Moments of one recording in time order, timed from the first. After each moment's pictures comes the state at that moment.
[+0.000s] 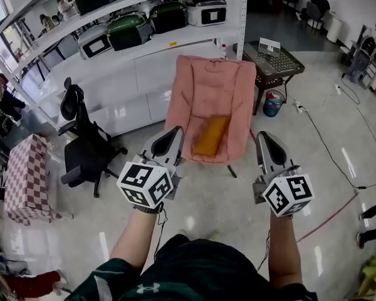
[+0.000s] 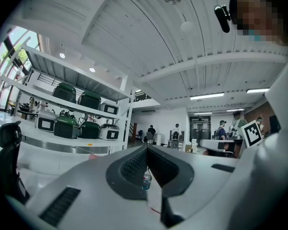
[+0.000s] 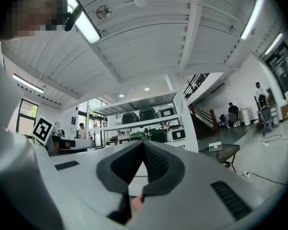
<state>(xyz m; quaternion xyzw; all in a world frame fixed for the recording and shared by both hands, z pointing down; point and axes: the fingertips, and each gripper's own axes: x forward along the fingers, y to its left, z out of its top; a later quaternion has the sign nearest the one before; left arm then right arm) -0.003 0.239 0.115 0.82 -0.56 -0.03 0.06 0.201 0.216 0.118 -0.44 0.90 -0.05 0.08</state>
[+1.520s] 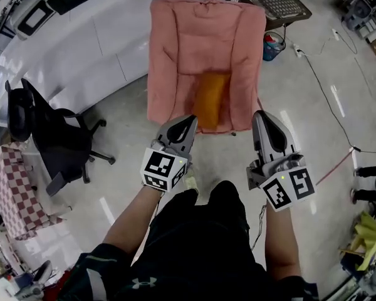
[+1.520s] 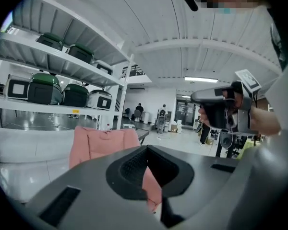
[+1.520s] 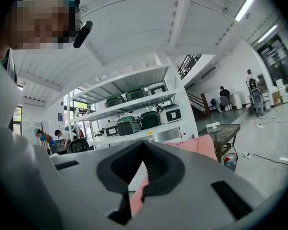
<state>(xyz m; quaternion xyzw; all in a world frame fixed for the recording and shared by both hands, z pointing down) -0.073 0.005 0.355 0.87 -0.46 0.07 0.13 0.063 0.006 0.237 -0.48 0.87 -0.13 0.03</state>
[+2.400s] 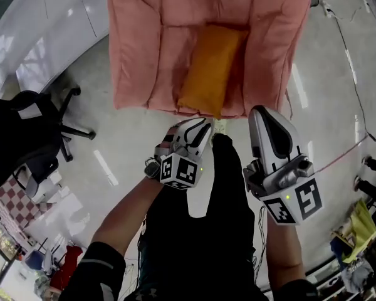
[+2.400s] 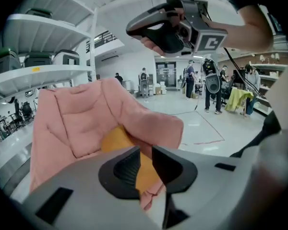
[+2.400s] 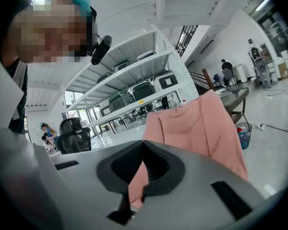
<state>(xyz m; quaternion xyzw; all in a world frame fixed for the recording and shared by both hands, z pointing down) -0.013 -0.053 0.736 0.88 -0.35 0.31 0.08 0.037 -0.135 0.516 -0.42 0.88 -0.21 -0.01</state>
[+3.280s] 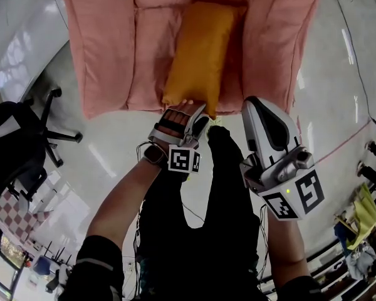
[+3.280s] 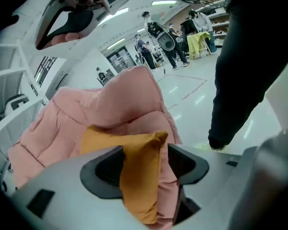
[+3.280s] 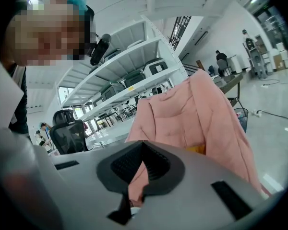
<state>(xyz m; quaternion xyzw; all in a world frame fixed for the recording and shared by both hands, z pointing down) 0.024 -0.045 0.907 0.85 -0.19 0.46 -0.19 0.048 -0.148 0.641 -0.42 0.87 -0.26 -0.04</state>
